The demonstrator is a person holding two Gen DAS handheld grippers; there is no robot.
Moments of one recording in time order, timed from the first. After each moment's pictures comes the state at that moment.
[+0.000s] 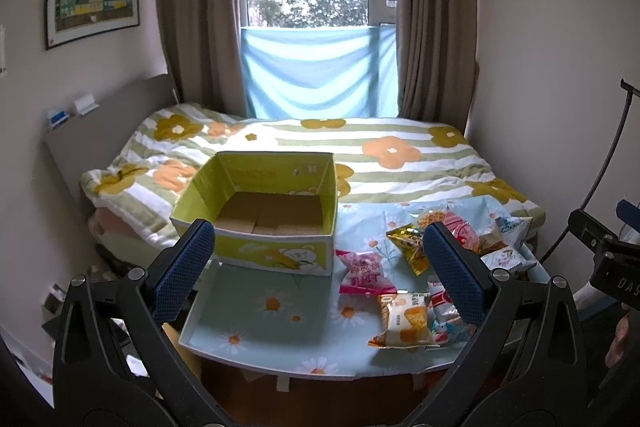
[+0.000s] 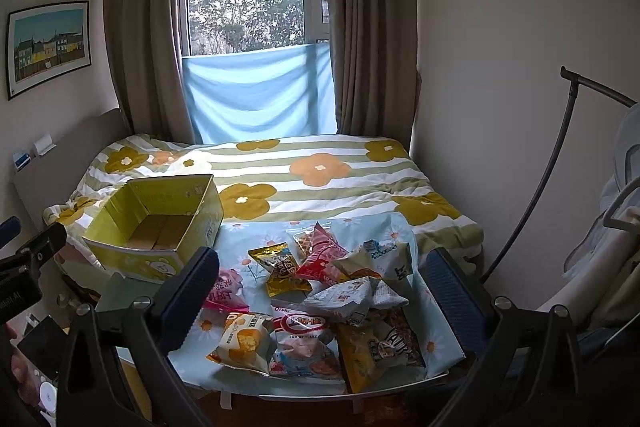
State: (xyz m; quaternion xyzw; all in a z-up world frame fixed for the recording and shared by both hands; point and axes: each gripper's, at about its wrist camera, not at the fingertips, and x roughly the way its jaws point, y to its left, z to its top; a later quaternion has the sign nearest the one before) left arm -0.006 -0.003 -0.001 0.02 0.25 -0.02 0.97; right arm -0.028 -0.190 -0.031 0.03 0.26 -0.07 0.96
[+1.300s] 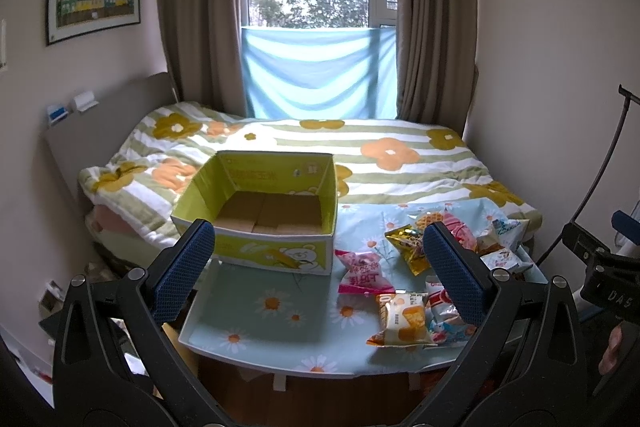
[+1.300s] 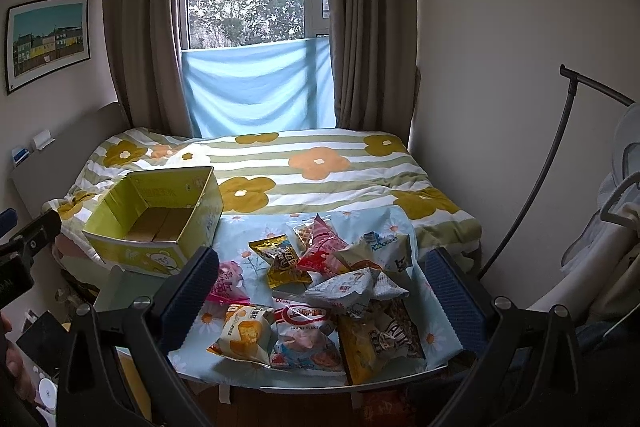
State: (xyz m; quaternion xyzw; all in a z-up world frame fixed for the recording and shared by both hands) left arm -0.009 -0.002 0.000 0.01 0.25 -0.02 0.97; right arm -0.034 -0.187 -0.036 0.03 0.27 -0.07 0.96
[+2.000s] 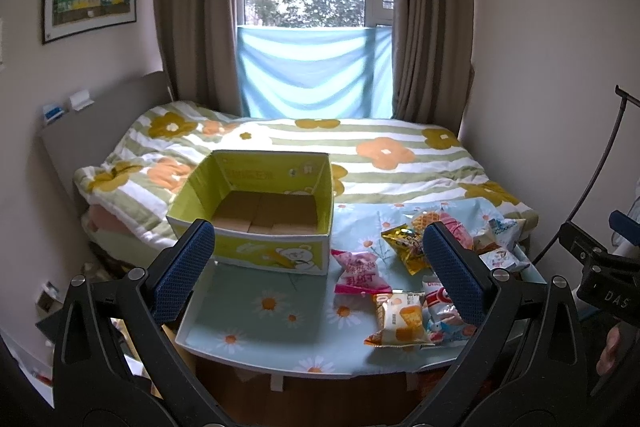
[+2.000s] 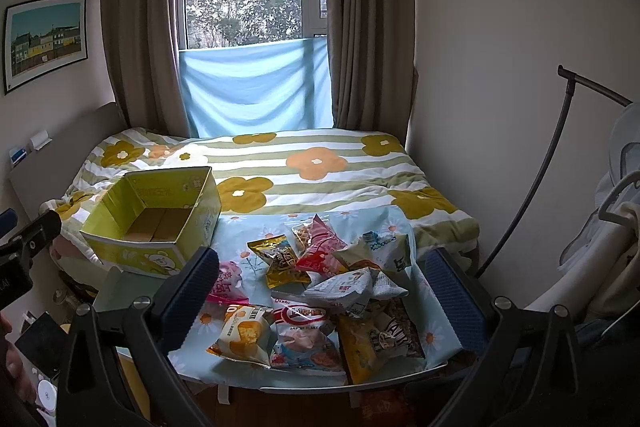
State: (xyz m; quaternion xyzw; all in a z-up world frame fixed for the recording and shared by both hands) left arm -0.006 -0.003 -0.001 0.01 0.25 -0.03 0.97; right arm -0.035 -0.189 -0.035 0.03 0.27 -0.08 0.96
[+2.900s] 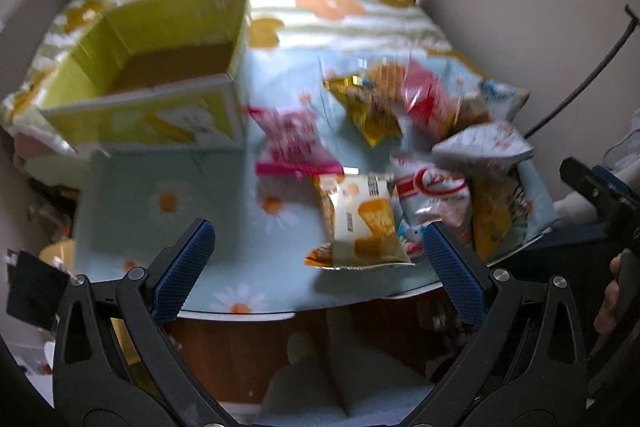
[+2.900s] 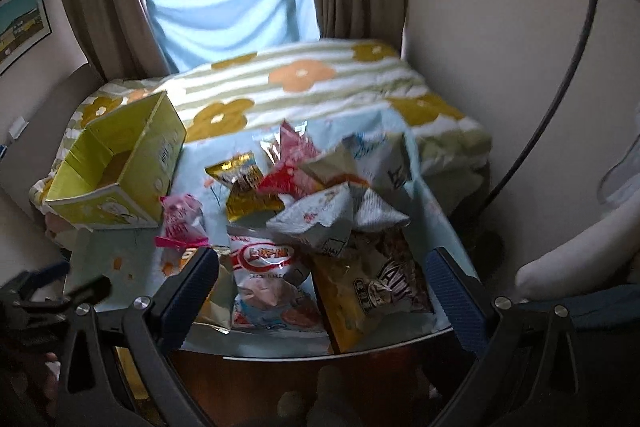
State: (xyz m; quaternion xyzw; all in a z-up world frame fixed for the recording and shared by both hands) left arm 0.087 -0.056 -0.161 0.00 0.50 -0.14 0.85; right arm 0.031 -0.251 -0.134 0.09 0.43 -0.07 0.90
